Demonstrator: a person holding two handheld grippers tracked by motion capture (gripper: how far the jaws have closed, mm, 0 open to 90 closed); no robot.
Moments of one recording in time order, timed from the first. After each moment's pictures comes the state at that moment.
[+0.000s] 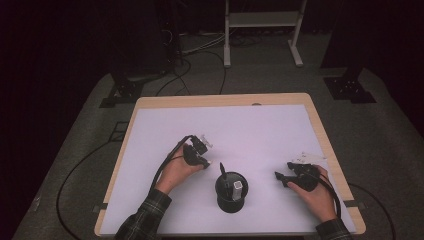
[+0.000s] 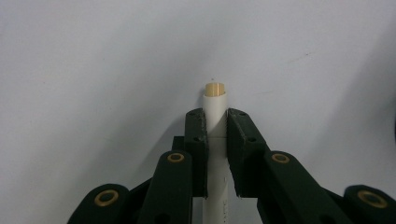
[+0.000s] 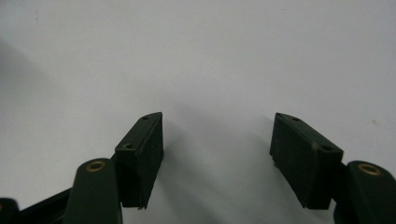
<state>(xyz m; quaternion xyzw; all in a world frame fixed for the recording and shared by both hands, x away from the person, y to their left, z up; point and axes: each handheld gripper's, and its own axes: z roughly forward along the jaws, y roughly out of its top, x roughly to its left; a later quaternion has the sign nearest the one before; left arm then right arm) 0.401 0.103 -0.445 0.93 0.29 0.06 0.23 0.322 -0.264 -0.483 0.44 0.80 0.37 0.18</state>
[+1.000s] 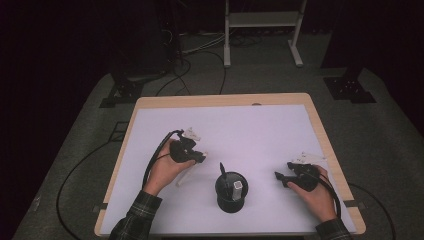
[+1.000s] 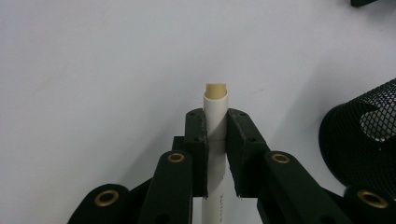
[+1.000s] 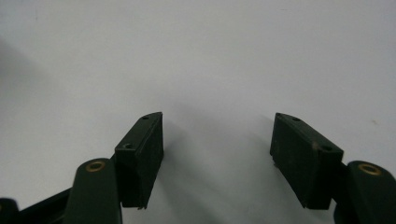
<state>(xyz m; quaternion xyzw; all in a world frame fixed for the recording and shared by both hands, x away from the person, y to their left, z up) 0.381 0.133 -0.399 0.90 0.29 0.07 0.33 0.322 -0.264 -0.483 0.44 0.80 0.37 0.19</state>
